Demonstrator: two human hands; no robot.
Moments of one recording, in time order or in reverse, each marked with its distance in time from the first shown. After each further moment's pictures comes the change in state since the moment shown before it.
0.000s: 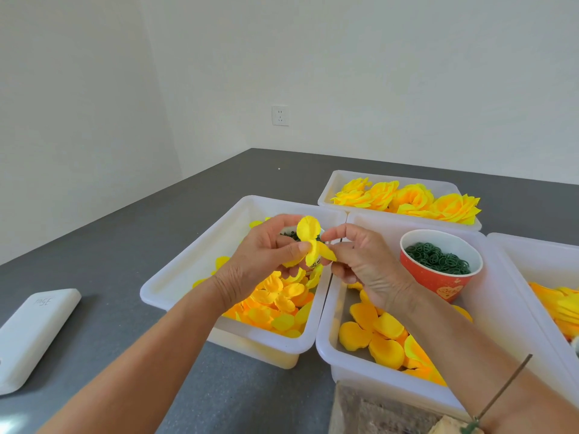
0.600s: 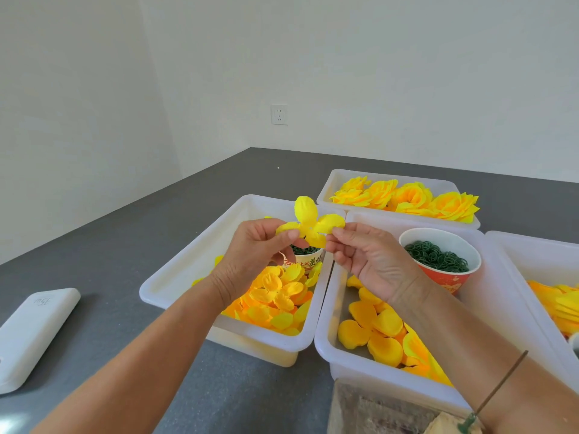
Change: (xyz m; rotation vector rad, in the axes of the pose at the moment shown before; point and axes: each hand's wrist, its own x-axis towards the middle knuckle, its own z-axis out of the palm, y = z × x) left_hand 0.004 -0.005 -0.002 0.025 0.173 0.020; right_hand 0.007 0.000 -0.010 0.433 -0.013 0.114
